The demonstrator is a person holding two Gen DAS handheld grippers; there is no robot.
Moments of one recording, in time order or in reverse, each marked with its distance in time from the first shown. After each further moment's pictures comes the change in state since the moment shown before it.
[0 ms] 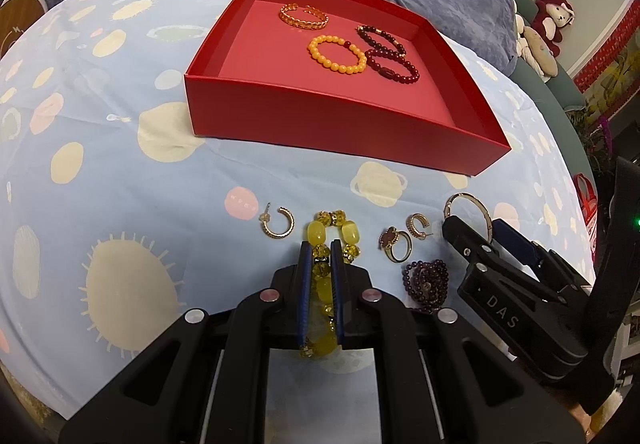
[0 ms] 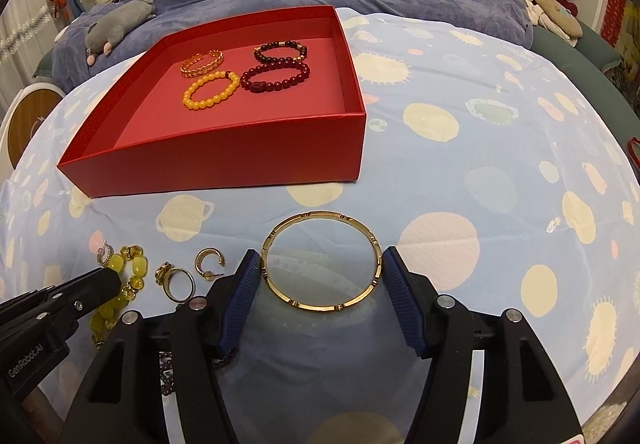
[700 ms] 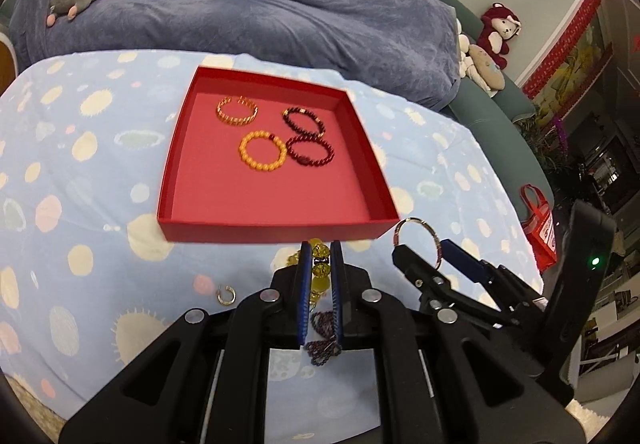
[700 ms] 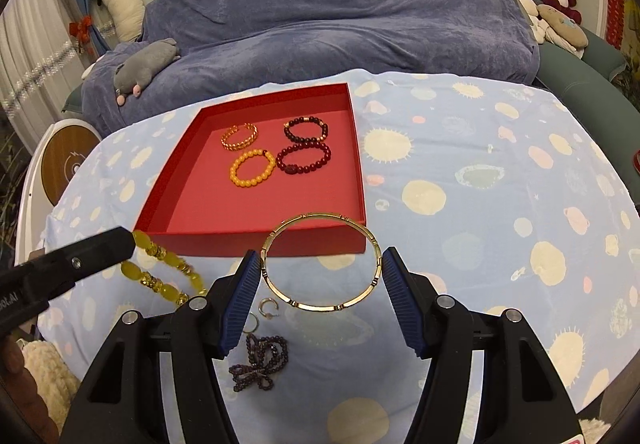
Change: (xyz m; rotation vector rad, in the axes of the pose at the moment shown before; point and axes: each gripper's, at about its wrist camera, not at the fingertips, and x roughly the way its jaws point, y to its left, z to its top) left arm -0.089 -0.043 0.056 0.103 -0.120 -0.160; right arm -0.075 -0.008 0.044 0.017 -0.114 0.112
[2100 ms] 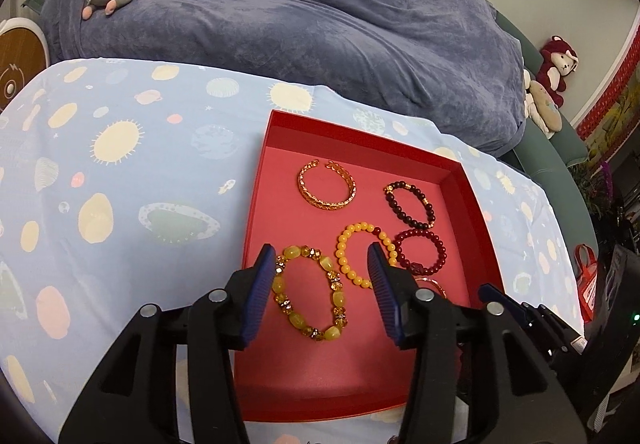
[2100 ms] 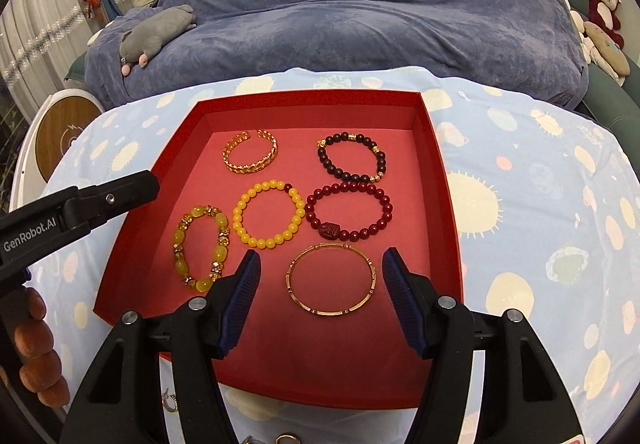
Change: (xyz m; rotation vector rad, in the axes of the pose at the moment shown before) left arm 0.082 0.094 0.079 -0.115 -0.059 0.172; right arm 0.105 0.041 0.061 -0.106 0.080 0.028
